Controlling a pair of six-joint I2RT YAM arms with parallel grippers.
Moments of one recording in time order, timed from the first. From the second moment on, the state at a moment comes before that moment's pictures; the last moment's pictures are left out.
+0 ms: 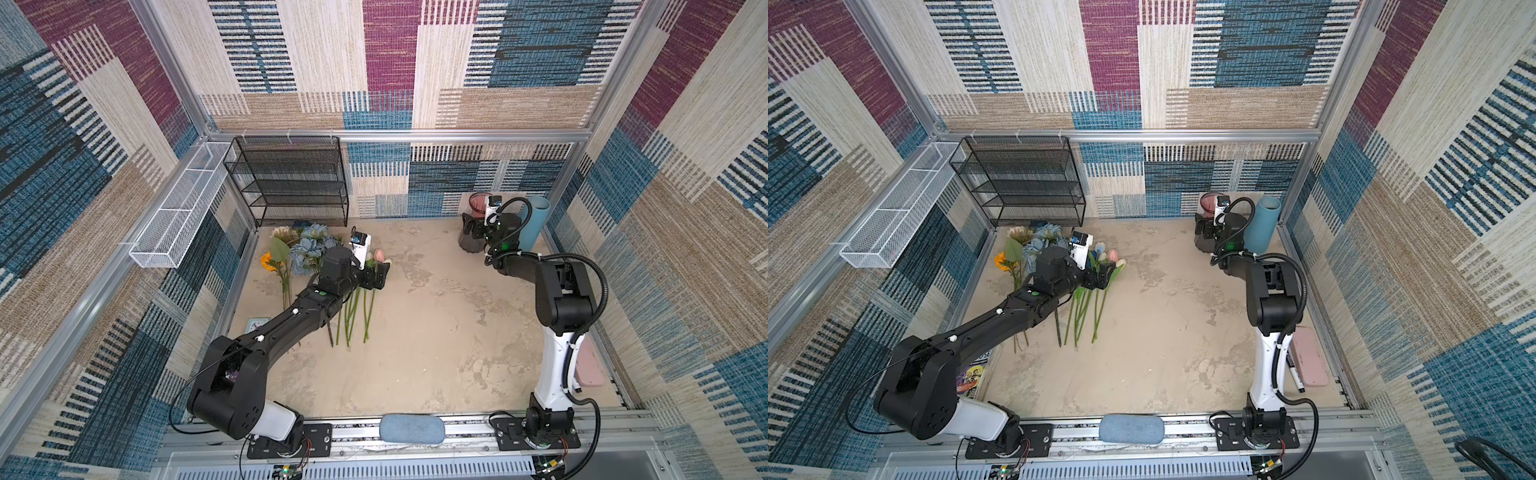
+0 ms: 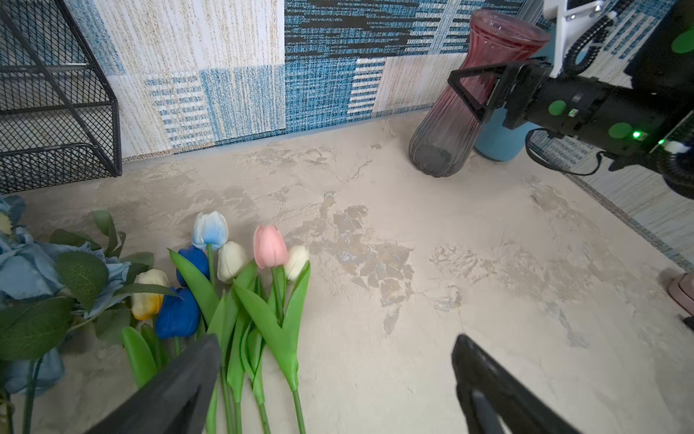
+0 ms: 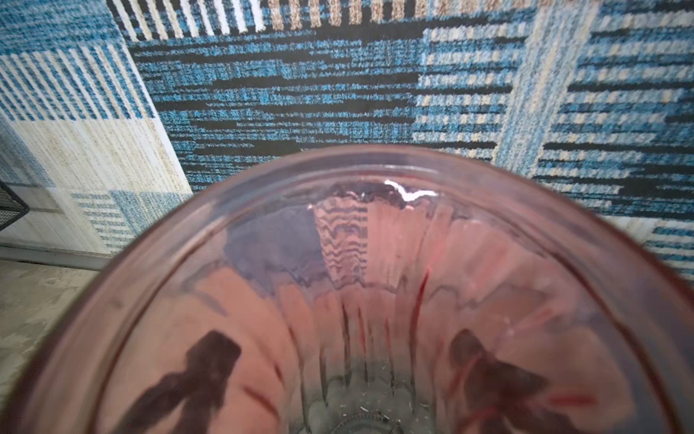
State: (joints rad) left arm -0.44 1.47 0.92 0.15 0.11 -0.12; right arm 0.03 2.15 1.39 0.62 -0.12 0.04
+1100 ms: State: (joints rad) left arm -0.43 1.40 0.86 0.16 0.05 -0.12; right arm 0.03 2.20 1.41 0.72 -0.16 -0.11
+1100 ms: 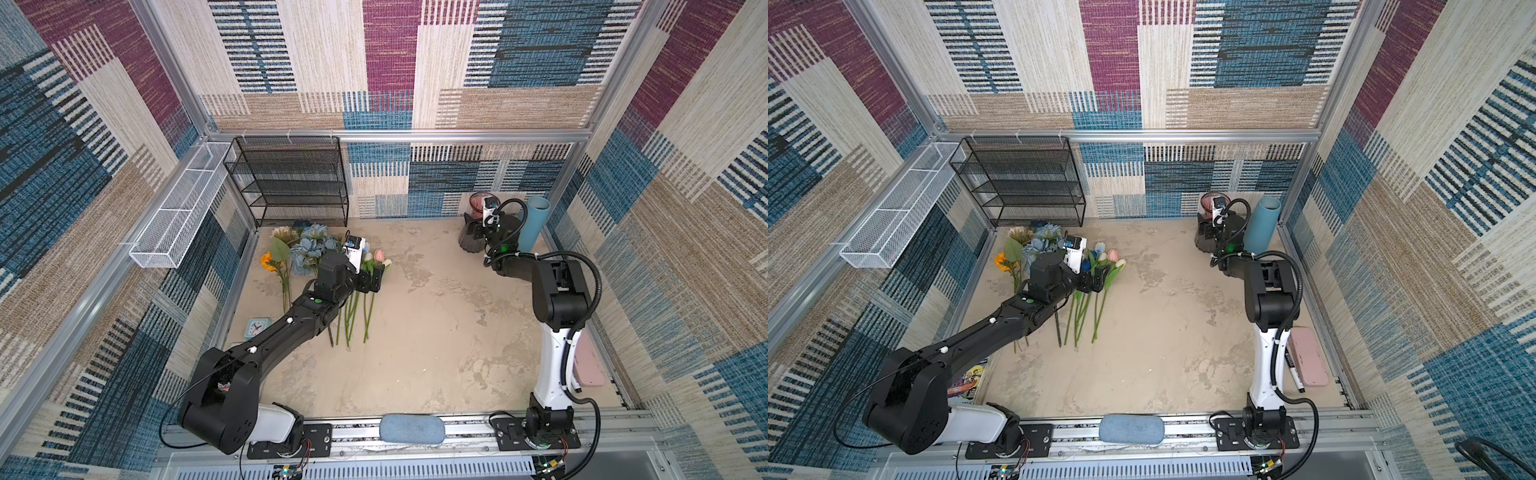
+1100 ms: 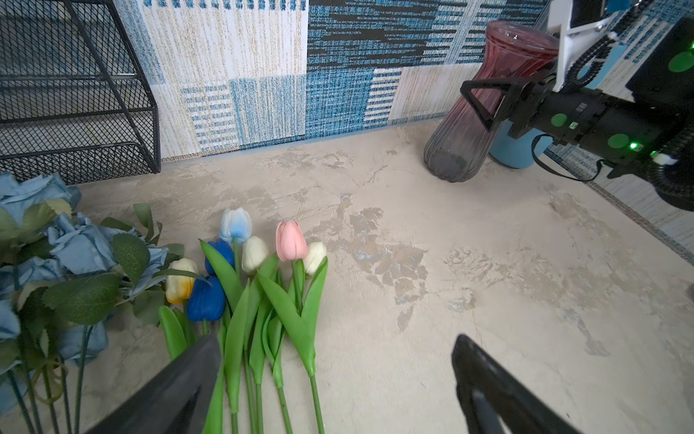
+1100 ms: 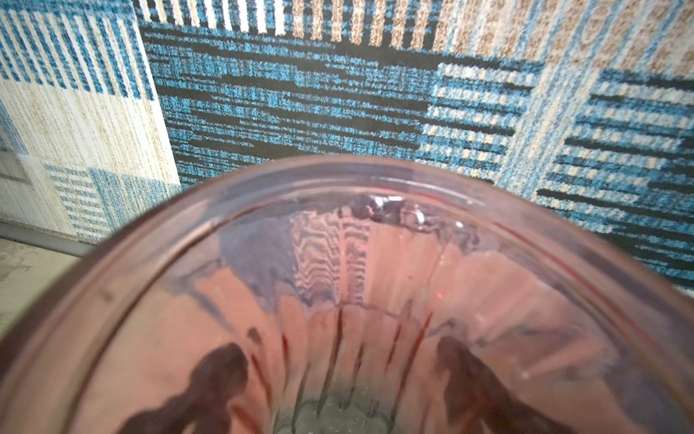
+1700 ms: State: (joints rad) left arm -0.43 1.38 0.86 0.16 0.03 -0.12; right arm 0.03 2.25 1.45 0.76 -0.15 -0.10
